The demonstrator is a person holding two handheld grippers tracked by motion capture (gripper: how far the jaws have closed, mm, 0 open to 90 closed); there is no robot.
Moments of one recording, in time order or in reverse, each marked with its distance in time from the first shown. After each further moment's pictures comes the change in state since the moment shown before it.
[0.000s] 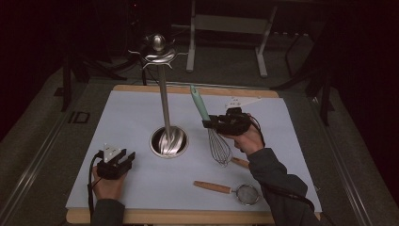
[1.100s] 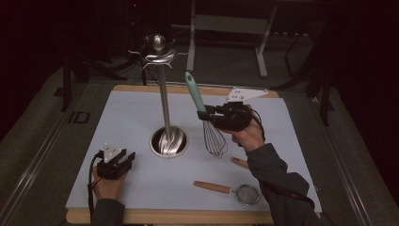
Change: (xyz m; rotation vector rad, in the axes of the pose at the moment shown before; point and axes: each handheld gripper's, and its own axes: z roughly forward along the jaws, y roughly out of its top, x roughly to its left) left arm 0.000 0.000 0.000 -0.001 0.000 0.002; right arm 0.033 0.040 -0.022 -0.131 0.027 -0.104
